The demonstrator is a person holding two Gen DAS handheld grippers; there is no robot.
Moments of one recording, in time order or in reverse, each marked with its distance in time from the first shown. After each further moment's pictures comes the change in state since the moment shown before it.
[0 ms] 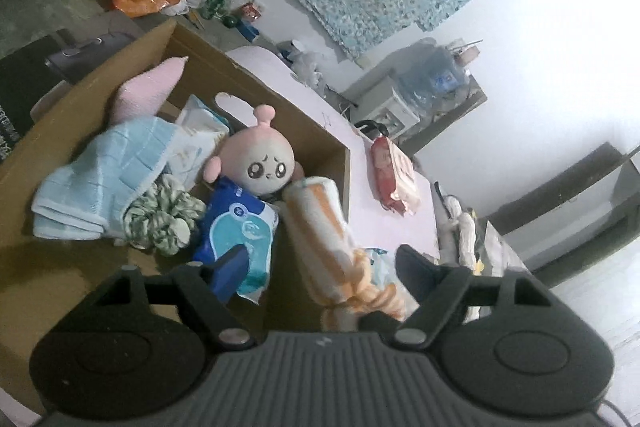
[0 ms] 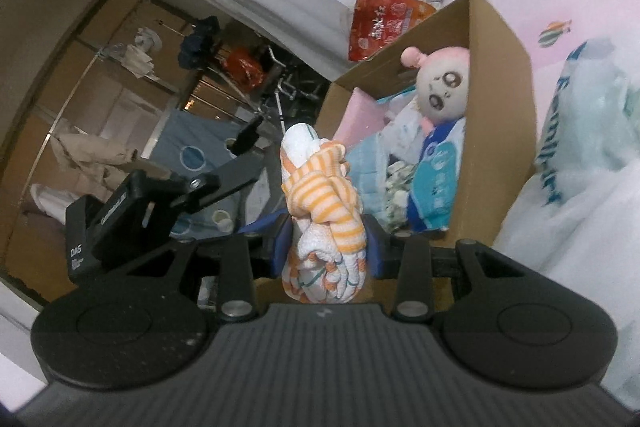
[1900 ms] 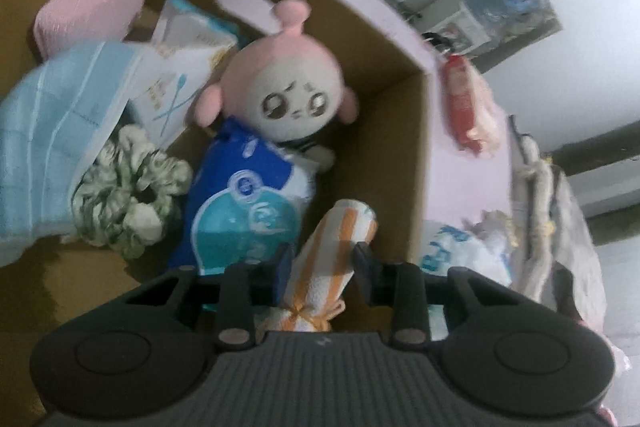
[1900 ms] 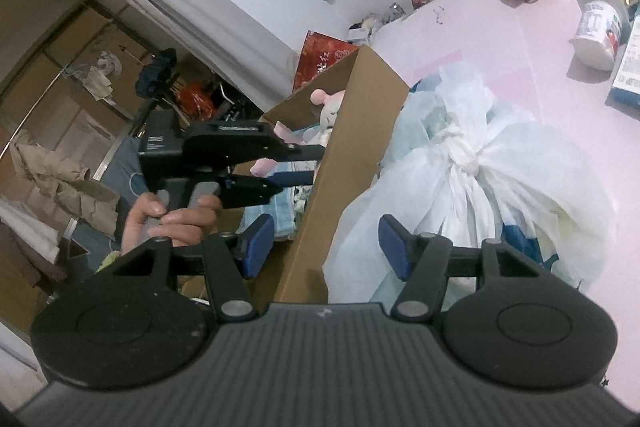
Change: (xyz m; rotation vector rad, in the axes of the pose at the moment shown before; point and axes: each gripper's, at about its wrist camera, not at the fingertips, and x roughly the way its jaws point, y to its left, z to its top) left arm 0.145 0.008 0.027 -0.054 0.313 0.185; right arm -0.099 -0.061 -0.035 -0.050 -0.142 -0.176
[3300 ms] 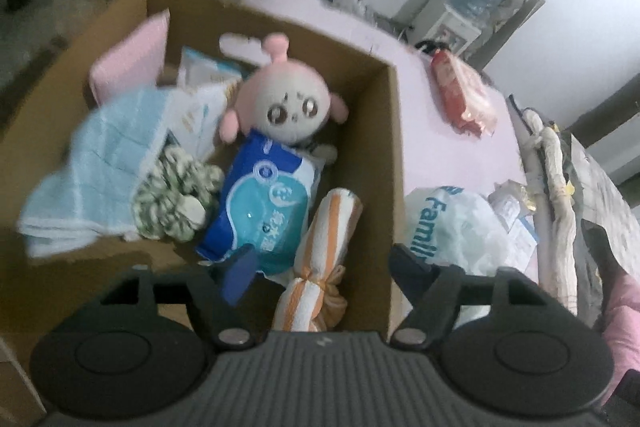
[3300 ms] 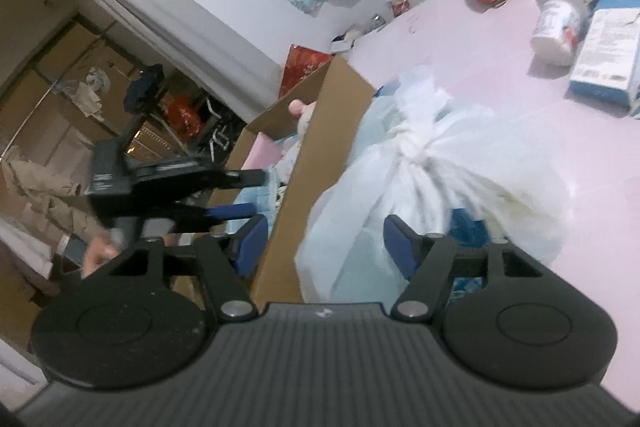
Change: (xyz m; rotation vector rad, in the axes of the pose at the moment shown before) left arm -0.066 -0.029 -0.050 0.207 -0.141 0.118; right arm -0.025 -0.027 -0.009 0.025 -0.050 -0.039
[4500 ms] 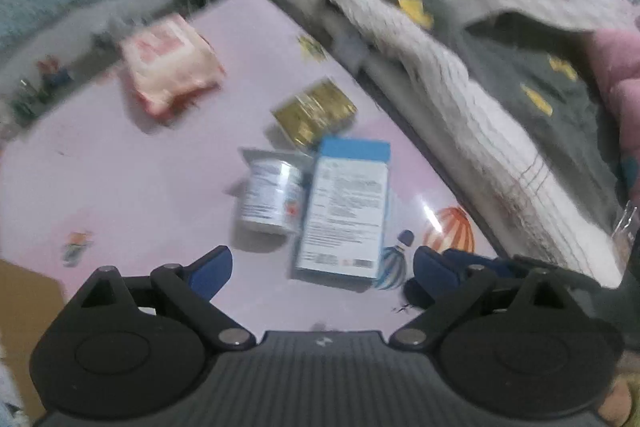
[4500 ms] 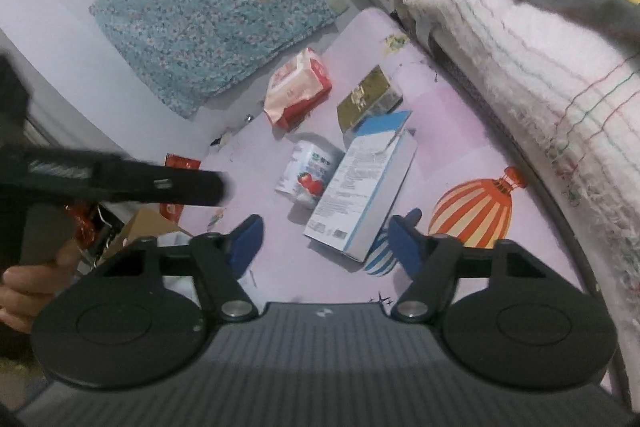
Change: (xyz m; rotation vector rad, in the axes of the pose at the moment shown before) left arm 0.165 -0.339 -0.024 0.813 0.219 -0.022; right arm -0.060 -0.179 0.063 0.122 -0.277 -0.305
